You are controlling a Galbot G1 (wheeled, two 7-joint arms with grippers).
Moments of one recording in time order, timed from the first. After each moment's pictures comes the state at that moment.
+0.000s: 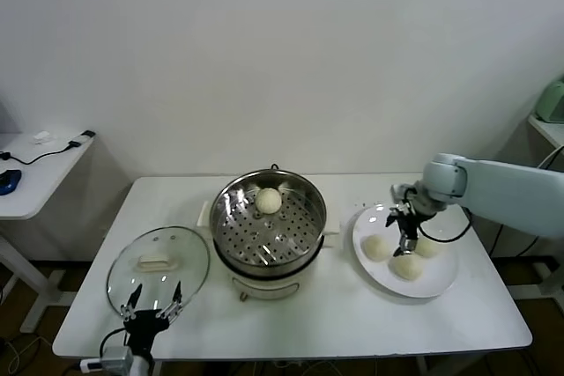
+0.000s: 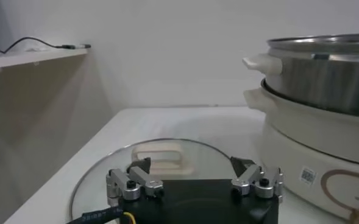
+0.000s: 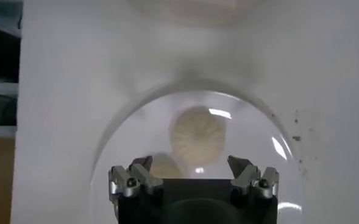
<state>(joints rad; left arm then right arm) 1.66 -1.39 -0.63 -1.91 -0.19 0.06 -0.07 0.44 0.81 -1.56 1.20 0.50 -0.29 -0.85</state>
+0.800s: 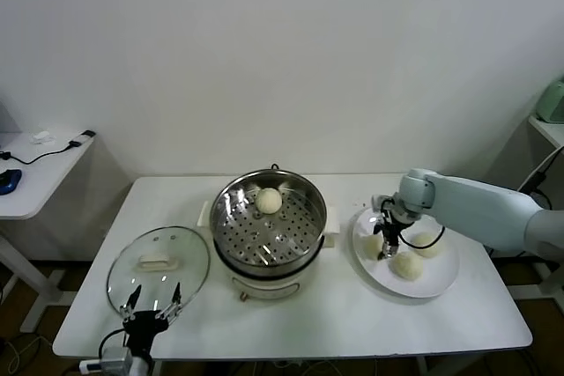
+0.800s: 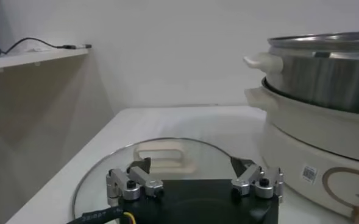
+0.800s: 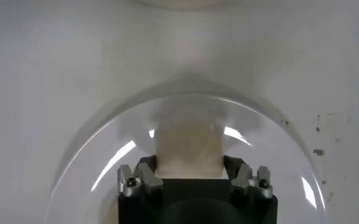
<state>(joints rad) 1.67 -1.39 -0.63 -1.92 -0.18 0.06 -0.07 0.31 0.90 -1.44 1.06 0.42 -0.28 -0.88</state>
